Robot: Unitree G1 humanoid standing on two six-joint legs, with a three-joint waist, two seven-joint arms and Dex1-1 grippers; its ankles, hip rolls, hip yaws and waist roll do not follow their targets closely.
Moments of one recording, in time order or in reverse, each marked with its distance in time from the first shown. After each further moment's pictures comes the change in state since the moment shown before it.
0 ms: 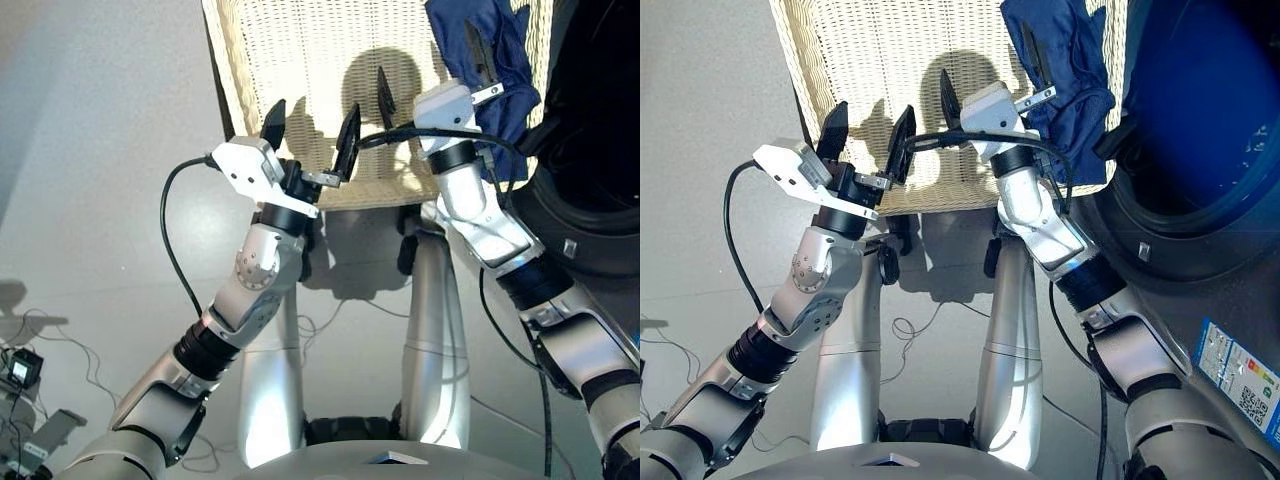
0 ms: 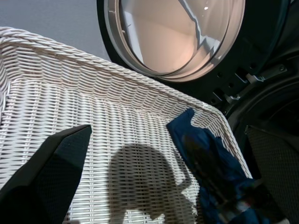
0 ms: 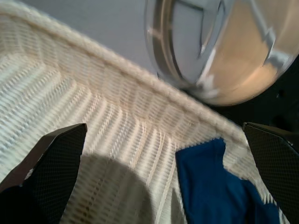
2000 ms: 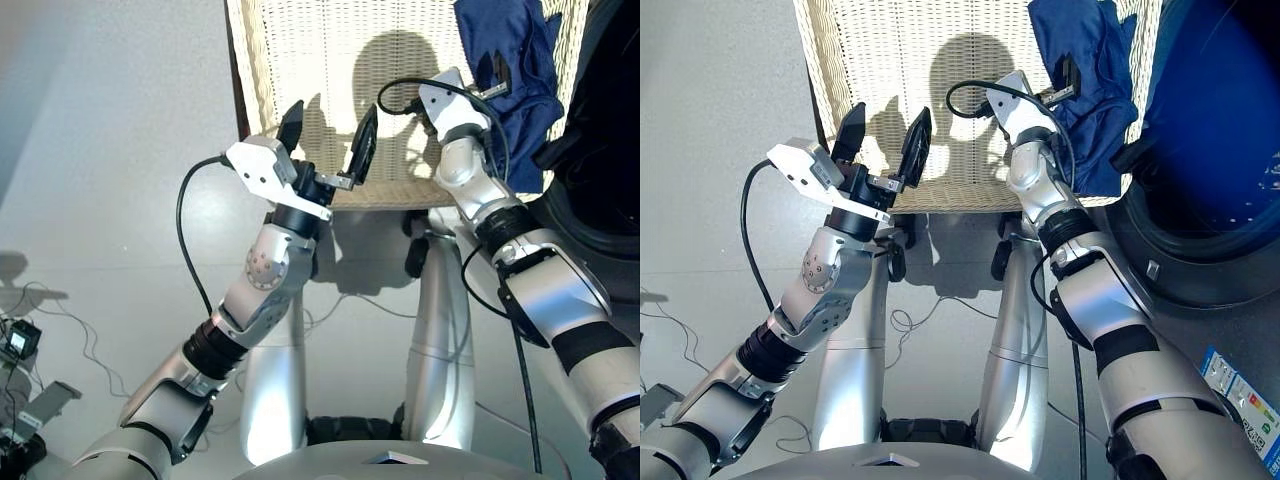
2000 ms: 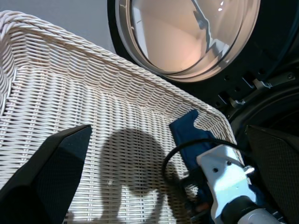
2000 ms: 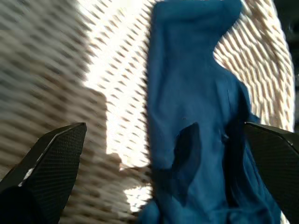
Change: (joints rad) left arm -0.019 -0.032 -0.027 0.004 -0.023 0.000 -0.030; right arm -0.304 0.103 -0.052 0.739 -0.056 0.117 -0.131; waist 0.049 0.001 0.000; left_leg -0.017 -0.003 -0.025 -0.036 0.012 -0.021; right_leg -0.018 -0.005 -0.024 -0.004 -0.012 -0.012
